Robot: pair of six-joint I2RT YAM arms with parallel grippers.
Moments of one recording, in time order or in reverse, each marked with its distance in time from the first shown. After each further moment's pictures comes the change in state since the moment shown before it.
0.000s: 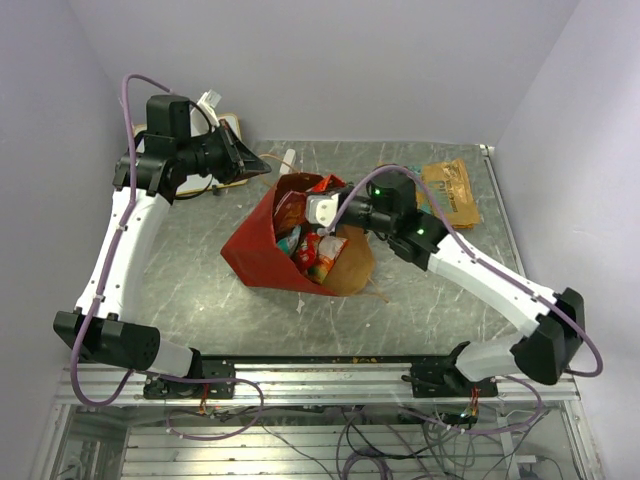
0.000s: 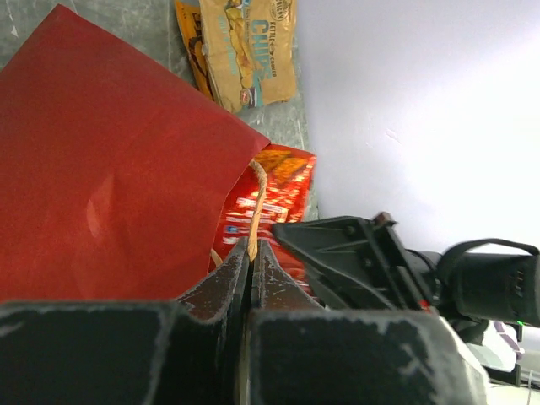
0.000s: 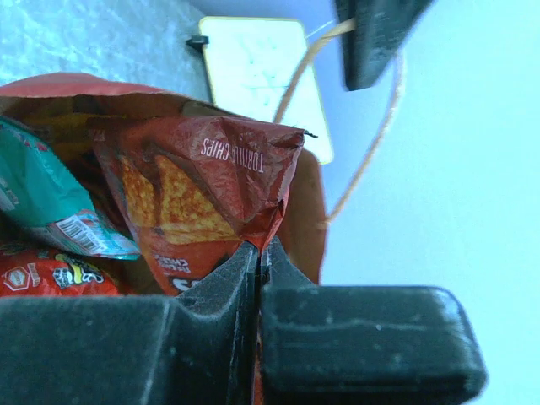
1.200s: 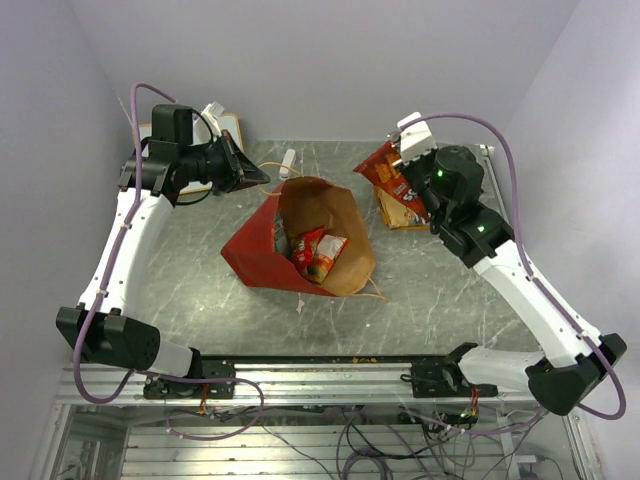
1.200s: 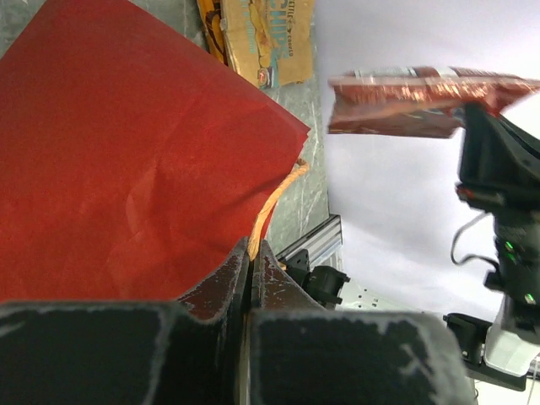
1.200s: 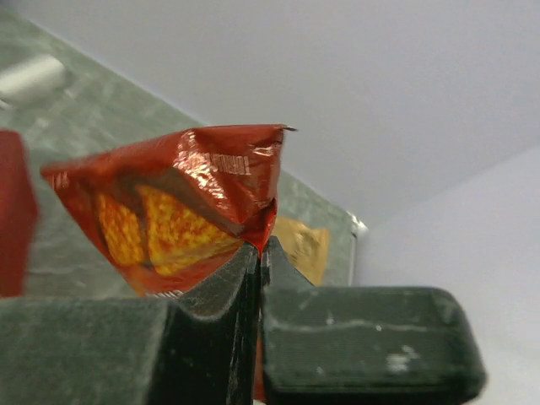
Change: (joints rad) left arm 0.026 -0.002 -0.087 0.003 0.031 0.037; right arm -0.135 -0.211 0.132 -0.231 0.867 0.512
